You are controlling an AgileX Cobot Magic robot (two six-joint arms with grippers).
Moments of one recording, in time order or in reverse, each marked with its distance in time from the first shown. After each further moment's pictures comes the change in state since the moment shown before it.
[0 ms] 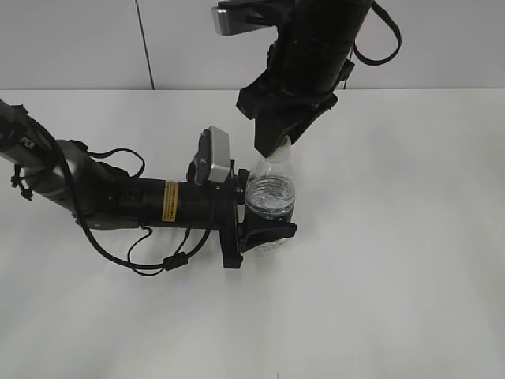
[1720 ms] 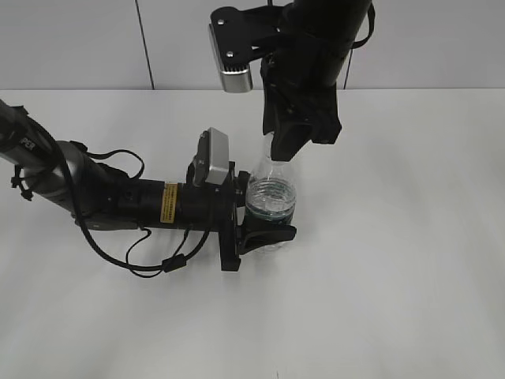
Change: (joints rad) left arm 0.002 0.001 0.000 0.018 -0.028 -0.001; right arm 0.005 -0.007 -0.002 -0.025 0.011 -1.021
